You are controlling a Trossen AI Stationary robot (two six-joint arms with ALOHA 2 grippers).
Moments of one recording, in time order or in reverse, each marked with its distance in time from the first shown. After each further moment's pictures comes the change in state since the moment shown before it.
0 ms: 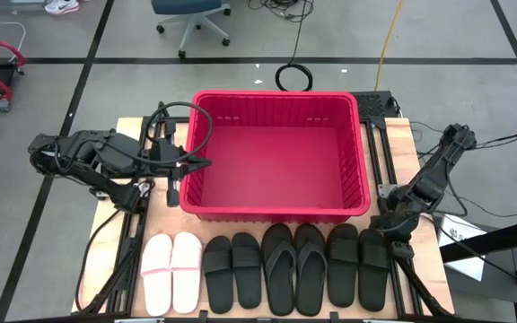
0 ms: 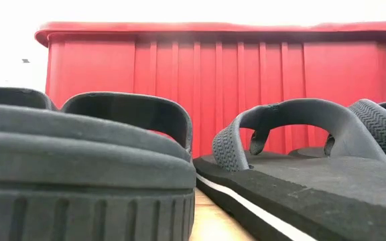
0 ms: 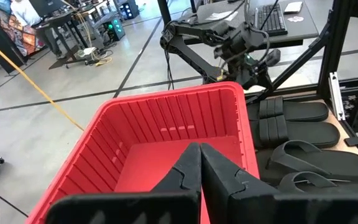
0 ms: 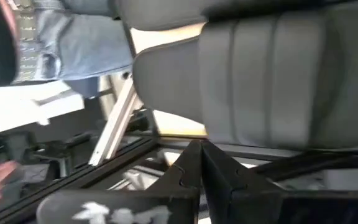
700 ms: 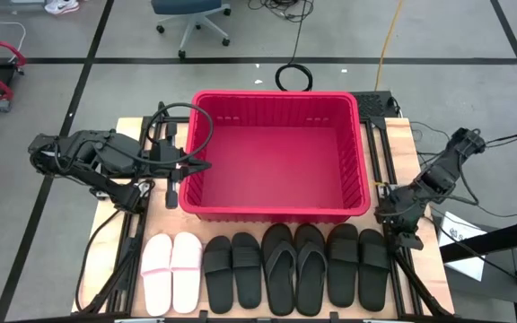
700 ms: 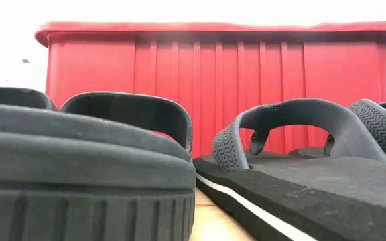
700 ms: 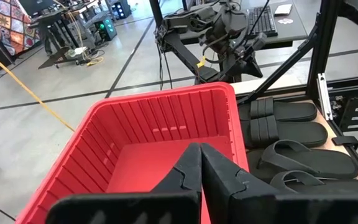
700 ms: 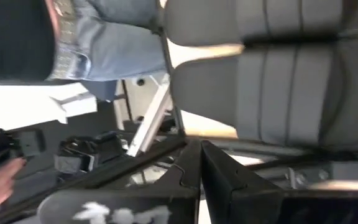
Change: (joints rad) left arm -0.001 0.000 0.000 -0.001 0.031 -0.010; right arm -0.108 0.007 0.213 -0.202 -0.025 -0.143
